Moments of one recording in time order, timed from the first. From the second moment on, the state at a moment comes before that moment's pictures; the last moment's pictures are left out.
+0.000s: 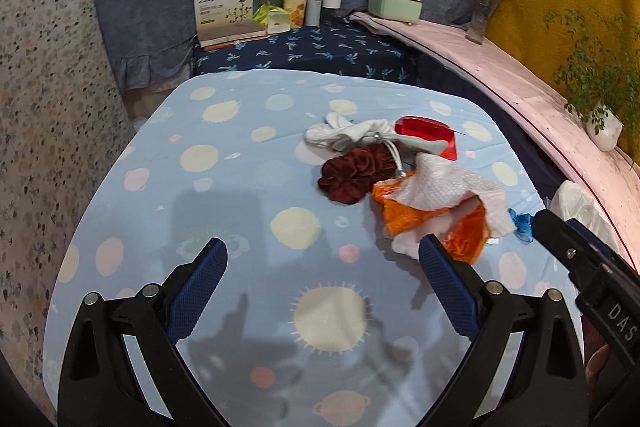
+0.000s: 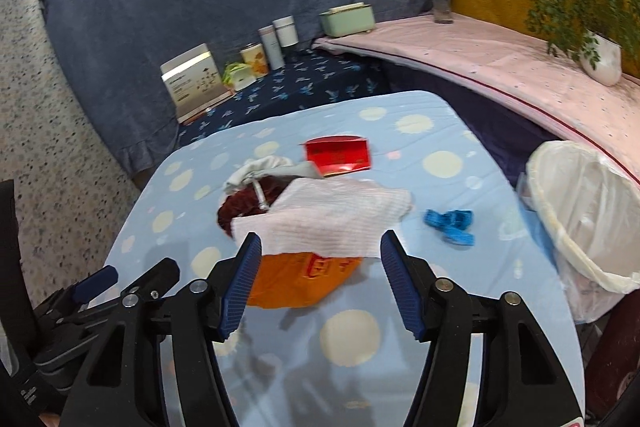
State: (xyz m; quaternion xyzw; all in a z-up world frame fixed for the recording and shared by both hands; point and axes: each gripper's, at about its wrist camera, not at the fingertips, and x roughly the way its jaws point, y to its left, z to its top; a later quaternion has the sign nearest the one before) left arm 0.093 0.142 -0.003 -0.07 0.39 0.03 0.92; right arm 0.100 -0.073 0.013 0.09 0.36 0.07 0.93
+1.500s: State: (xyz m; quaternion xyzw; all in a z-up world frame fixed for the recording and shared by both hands) left arm 0.086 -0.026 -0.060 0.02 0.46 -0.14 0.88; right arm 0.060 -0.203 0.072 0.15 0.26 -0.01 0.95
